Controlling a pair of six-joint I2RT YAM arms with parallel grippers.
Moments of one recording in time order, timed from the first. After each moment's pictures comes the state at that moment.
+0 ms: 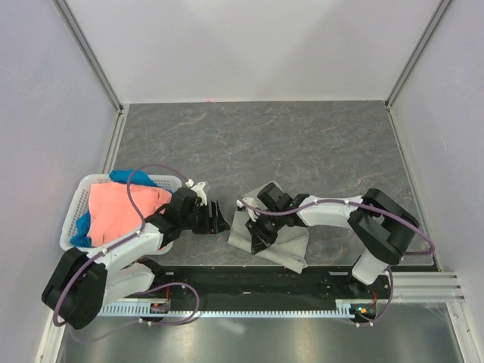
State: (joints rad) left arm -0.54 1.09 0.39 -0.10 0.26 -0.56; right arm 0.89 1.64 0.80 -0.21 -0.61 0.06
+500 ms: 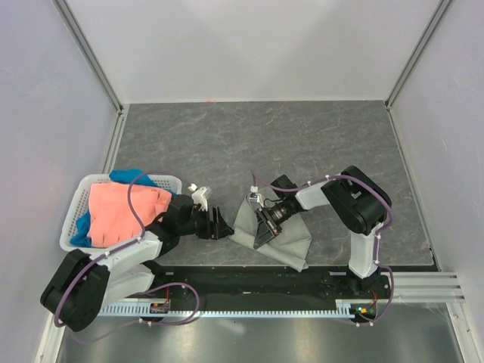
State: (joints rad) left arm -0.54 1.04 0.25 0.14 0.41 -0.56; right arm 0.64 1.93 0.84 -0.15 -1.13 0.15
